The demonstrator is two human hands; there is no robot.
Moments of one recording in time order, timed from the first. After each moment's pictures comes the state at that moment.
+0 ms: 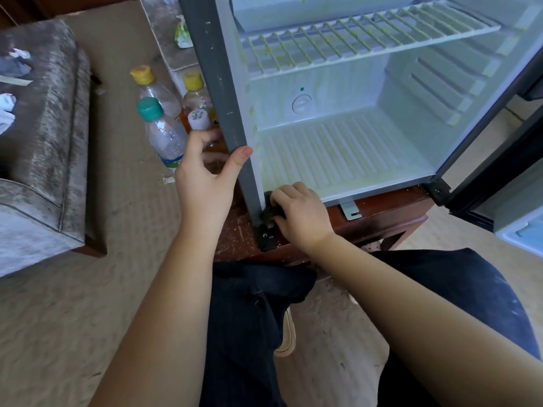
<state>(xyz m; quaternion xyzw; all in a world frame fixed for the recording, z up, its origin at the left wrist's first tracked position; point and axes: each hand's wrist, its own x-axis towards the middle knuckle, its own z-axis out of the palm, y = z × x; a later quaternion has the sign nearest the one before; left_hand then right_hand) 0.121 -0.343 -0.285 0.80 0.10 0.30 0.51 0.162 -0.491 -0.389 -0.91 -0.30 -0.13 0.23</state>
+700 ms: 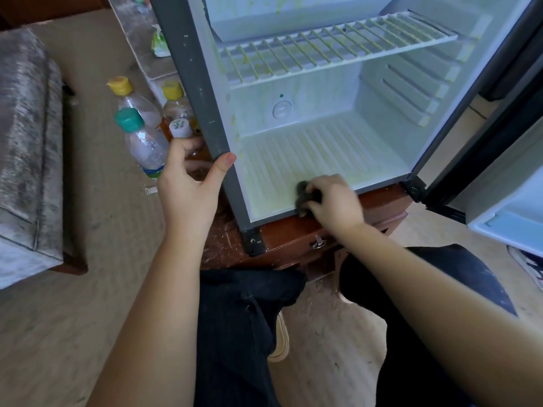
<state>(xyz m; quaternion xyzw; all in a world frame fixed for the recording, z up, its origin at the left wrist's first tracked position) 0.122 -0.339 -0.283 0.80 0.10 0.29 0.52 0.185 -0.558 -0.372 -0.96 -0.10 -0.04 0.27</state>
